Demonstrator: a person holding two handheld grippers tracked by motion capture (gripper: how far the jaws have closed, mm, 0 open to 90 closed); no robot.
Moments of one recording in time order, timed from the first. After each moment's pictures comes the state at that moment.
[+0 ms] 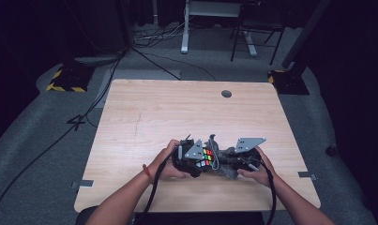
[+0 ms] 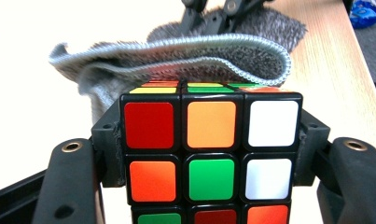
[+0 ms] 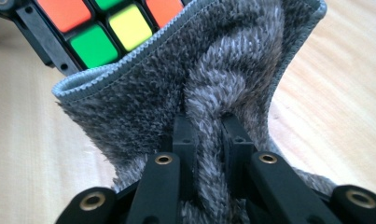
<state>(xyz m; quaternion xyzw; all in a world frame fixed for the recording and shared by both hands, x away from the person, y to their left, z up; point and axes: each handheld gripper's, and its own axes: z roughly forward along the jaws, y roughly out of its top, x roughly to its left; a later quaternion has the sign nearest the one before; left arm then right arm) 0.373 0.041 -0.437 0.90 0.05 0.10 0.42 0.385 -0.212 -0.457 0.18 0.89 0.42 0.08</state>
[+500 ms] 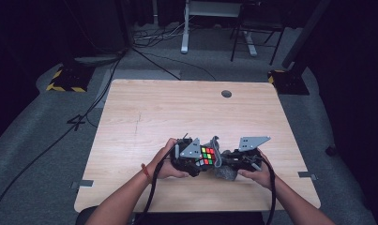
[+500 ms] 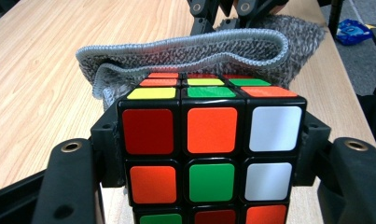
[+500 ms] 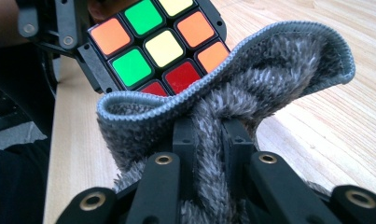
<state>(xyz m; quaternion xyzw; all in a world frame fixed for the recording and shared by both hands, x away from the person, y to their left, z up) 0.372 0.047 -0.433 0.89 0.04 0.10 0.44 0.380 -0.213 -0.448 0.17 0.85 0.49 0.02</state>
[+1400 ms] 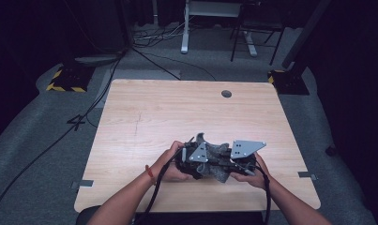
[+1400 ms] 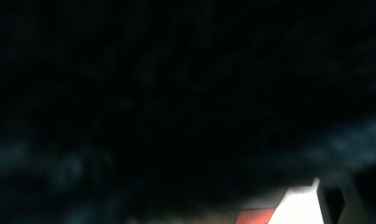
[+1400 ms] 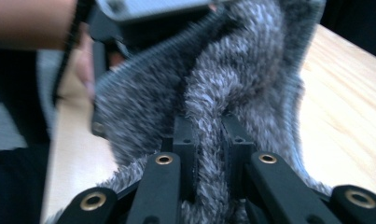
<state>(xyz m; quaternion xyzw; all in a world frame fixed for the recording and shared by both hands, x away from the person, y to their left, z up) 0.371 0.032 -0.443 0.91 0.05 0.11 0.40 0.356 -0.181 -0.416 0.11 0.86 0.49 0.12</state>
